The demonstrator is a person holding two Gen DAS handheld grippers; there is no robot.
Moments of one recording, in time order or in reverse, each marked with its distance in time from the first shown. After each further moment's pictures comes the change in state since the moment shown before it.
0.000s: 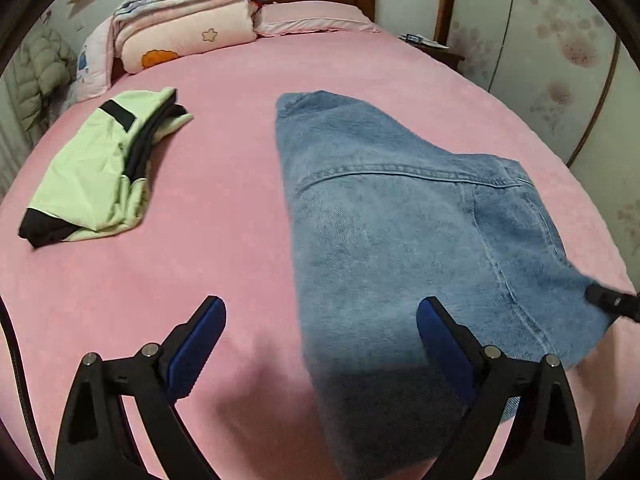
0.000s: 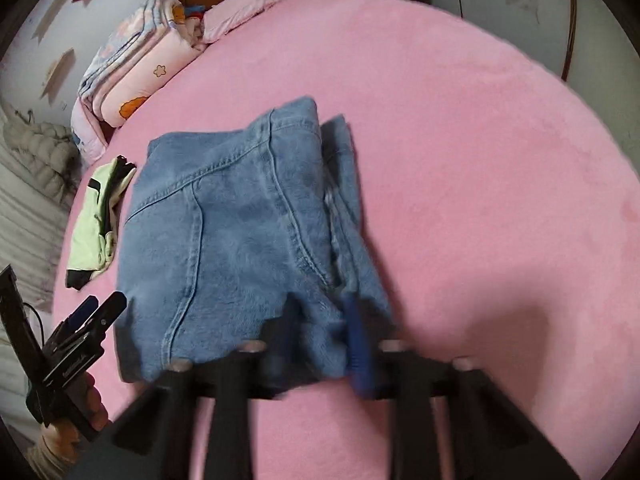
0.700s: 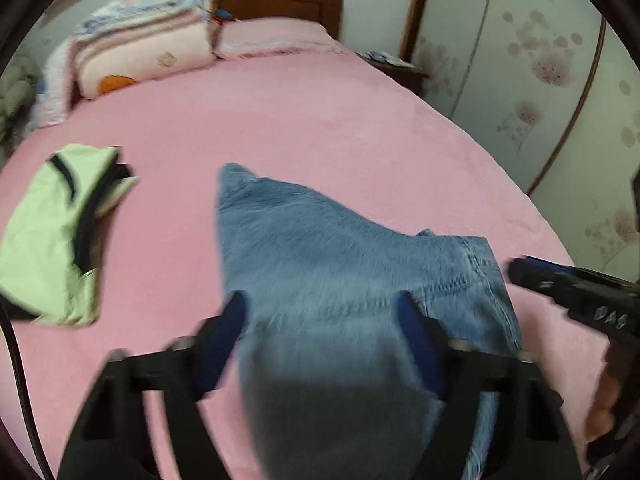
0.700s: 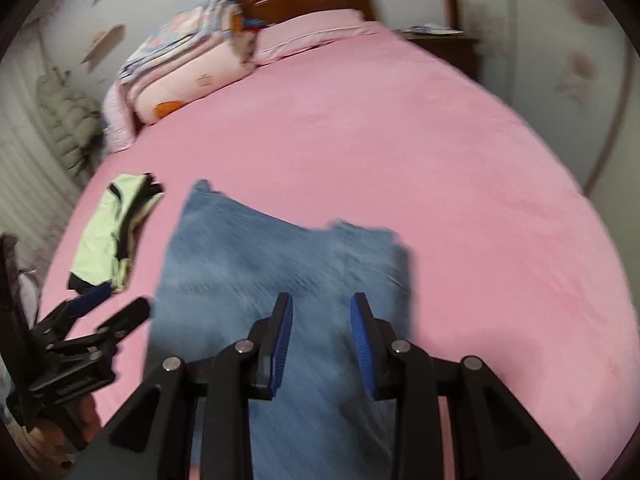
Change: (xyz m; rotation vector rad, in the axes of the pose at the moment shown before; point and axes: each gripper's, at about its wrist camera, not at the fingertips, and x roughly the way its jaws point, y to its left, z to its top) left arm 0.020 -0.017 0.098 0.039 -0.016 -0.145; right arm 0.036 0.072 0.102 -0.186 -0.056 0.071
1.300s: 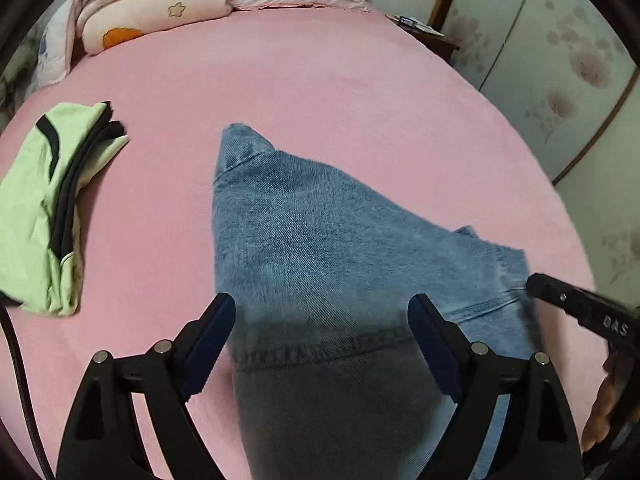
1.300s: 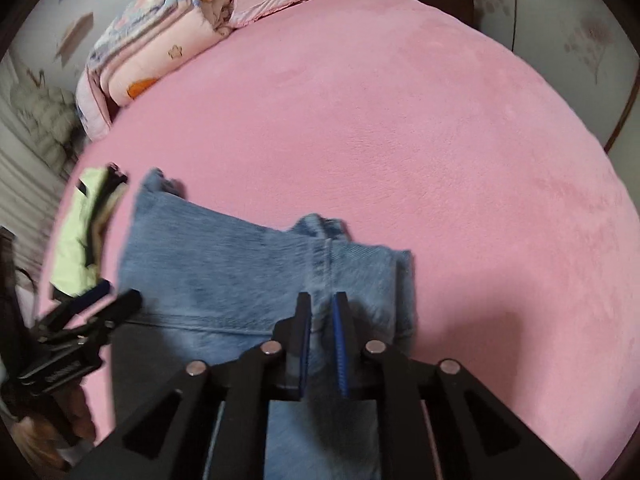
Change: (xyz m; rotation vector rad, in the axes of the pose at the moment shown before) left arm 0.034 0.018 0.014 -0.101 0.142 0.035; right arm 0.029 -0.056 0.009 0.141 0.132 -0.005
